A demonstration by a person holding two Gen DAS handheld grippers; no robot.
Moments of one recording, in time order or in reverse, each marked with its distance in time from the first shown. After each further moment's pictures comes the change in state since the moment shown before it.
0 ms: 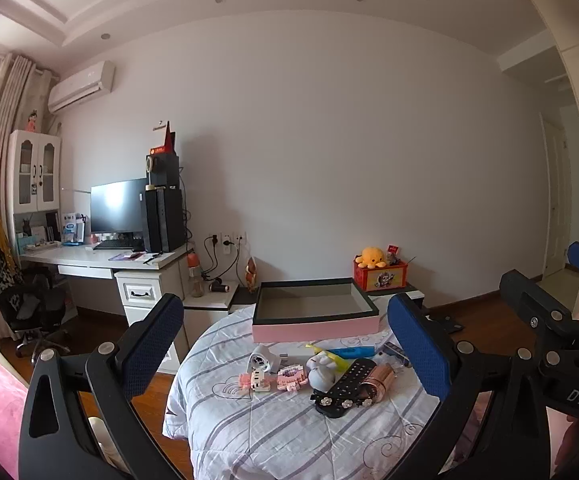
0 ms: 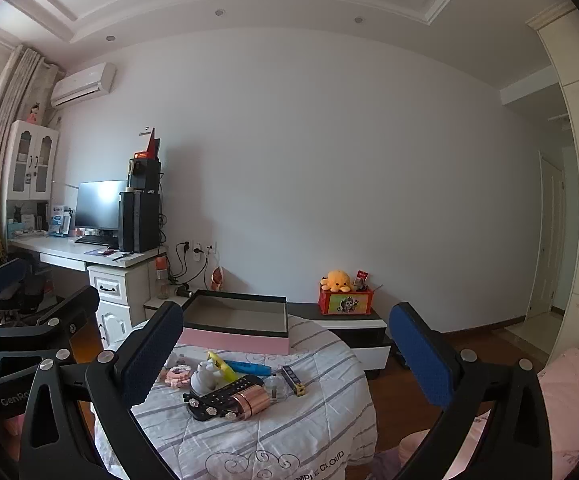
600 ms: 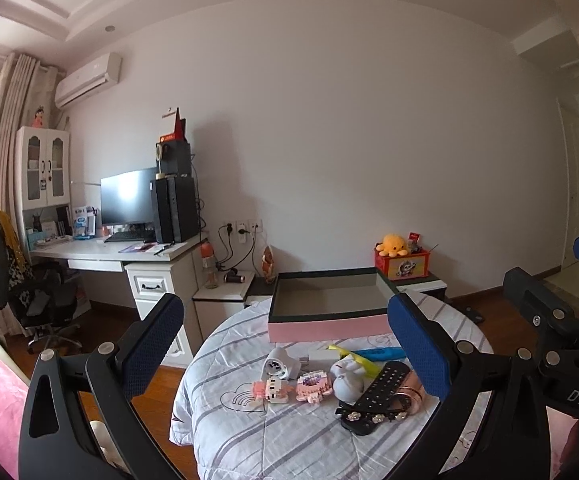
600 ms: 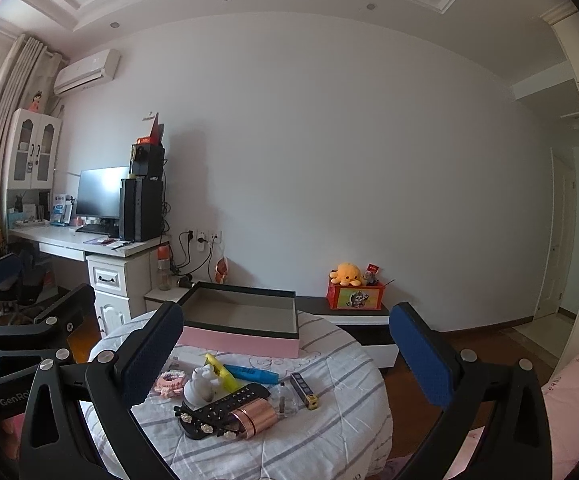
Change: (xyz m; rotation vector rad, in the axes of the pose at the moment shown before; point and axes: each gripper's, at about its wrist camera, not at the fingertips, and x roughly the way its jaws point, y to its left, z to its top) left arm 0.070 0.007 -0.012 0.011 0.050 0.063; right arm 0.067 0.011 -0.008 -0.019 0.037 0.036
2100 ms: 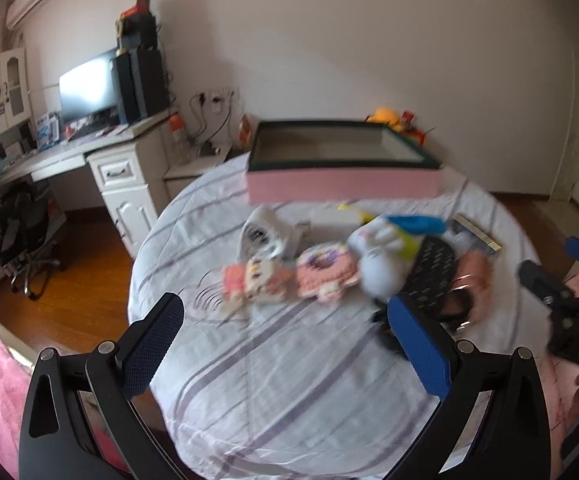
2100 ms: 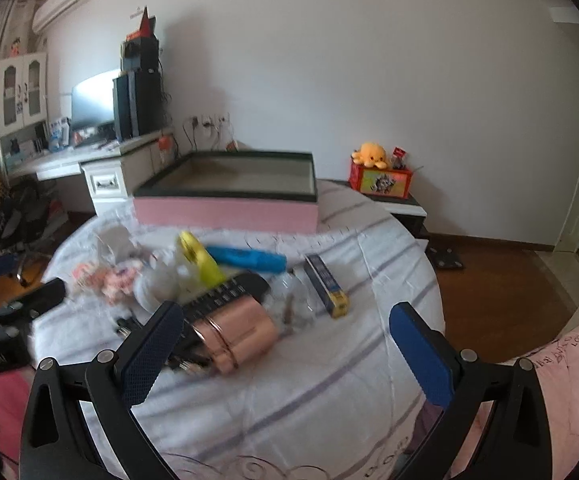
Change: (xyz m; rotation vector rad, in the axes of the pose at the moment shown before) left arm 0.129 0.010 -0.105 0.007 0.487 -0.083; right arm 0.122 -0.027 -0.104 0.022 0.452 0.060
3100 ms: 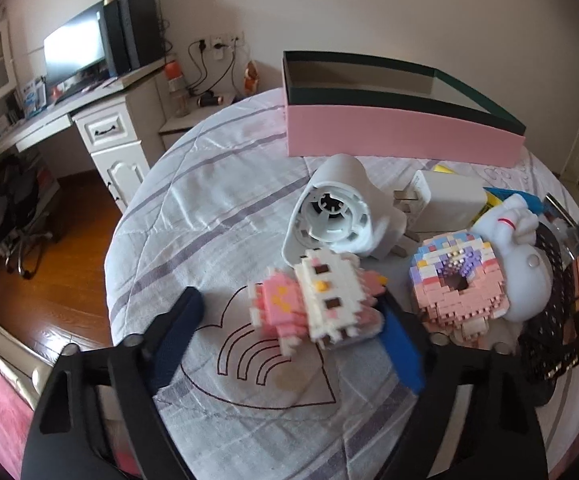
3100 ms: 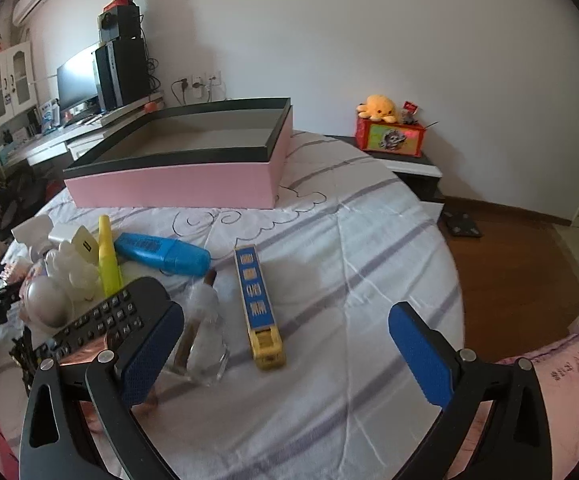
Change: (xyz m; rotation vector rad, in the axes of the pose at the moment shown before) left arm 0.109 0.040 0.007 0.004 0.162 -0.017; right arm 0.095 -0.054 0.022 0.035 0.132 0.094
